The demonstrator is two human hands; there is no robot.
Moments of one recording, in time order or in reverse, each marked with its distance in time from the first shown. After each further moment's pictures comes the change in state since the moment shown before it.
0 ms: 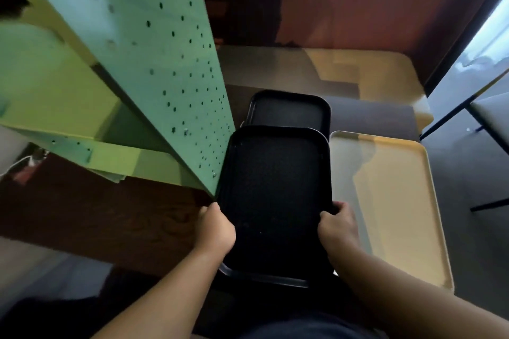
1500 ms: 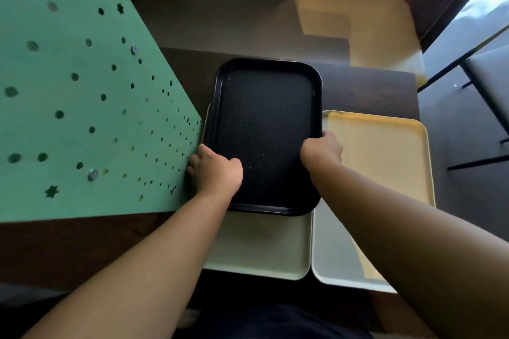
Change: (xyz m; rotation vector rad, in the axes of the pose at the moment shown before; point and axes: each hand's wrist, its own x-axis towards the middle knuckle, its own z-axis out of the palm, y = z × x) left_hand 0.078 0.125 0.006 -0.154 0.013 -0.097; right_hand 0.113 -0.116 0.026 -0.074 -0.012 0.092
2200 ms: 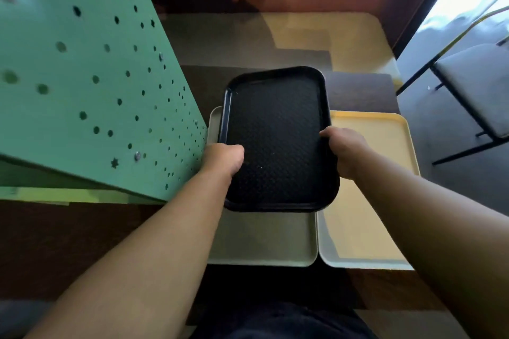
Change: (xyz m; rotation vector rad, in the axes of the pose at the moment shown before) left_hand -0.004 0.014 -0.030 -0.291 -0.242 -0.043; right_hand -0.031 -0.001 -0.055 0.198 -0.089 0.043
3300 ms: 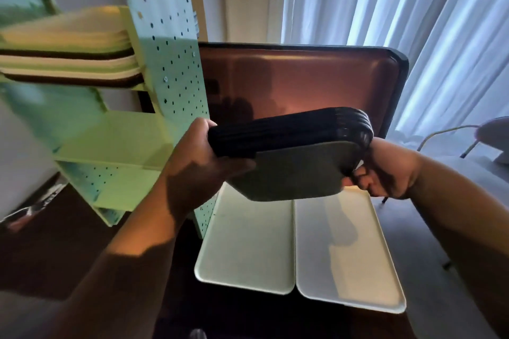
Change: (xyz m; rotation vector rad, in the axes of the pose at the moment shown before) left_hand -0.283 -0.018 -0.120 -0.017 0.203 1.082; right_hand -0.203 -0.033 -0.177 0.028 -0.596 -0.252
